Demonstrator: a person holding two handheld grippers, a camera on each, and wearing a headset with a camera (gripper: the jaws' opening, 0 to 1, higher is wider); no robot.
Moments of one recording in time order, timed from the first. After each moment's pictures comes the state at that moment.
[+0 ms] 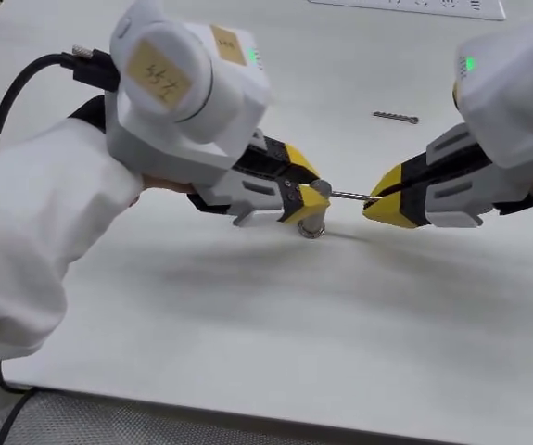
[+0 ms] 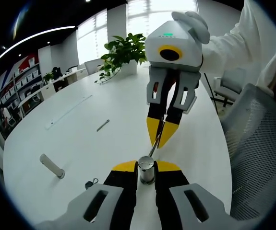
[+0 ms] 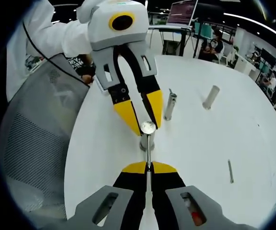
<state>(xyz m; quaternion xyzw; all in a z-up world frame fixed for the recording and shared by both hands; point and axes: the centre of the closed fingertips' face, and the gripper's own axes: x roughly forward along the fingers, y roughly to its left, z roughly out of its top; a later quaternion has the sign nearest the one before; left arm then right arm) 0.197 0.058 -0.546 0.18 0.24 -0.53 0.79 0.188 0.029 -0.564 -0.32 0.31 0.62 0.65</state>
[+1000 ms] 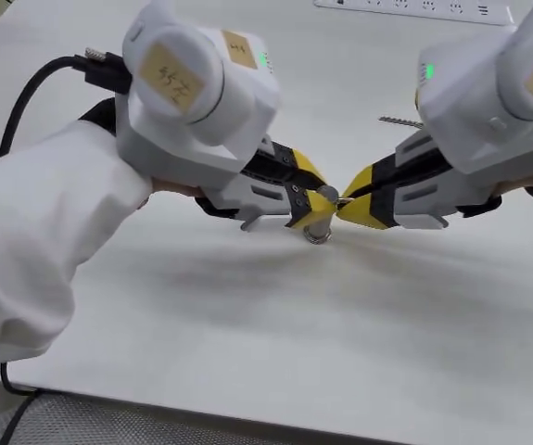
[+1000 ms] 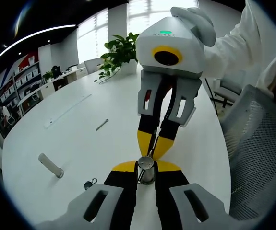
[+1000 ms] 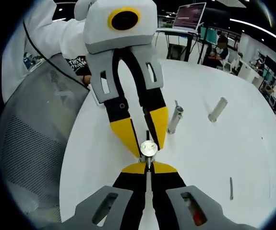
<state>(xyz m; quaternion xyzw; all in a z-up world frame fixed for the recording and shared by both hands) 0.195 0.056 -0.547 0.18 0.25 -0.53 0.79 0.192 0.058 -0.569 -0.32 0.28 0.63 0.64</state>
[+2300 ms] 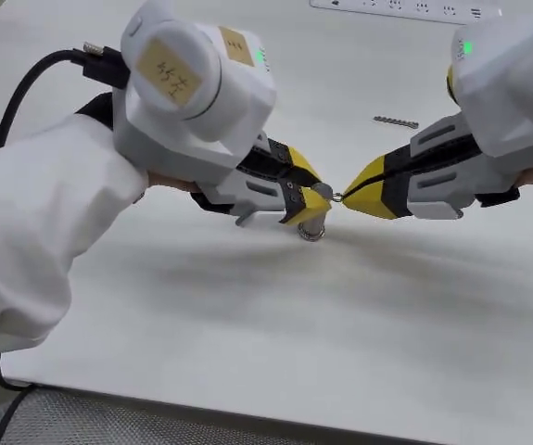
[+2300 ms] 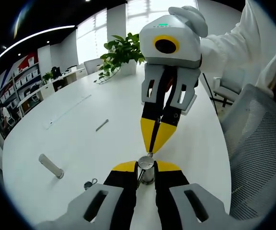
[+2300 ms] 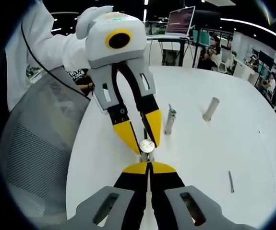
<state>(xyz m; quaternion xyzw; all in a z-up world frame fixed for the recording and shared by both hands) 0.193 0.057 -0.546 0.18 0.25 -0.53 0.79 0.182 0.051 -0.549 -0.28 0.28 0.63 0.66</state>
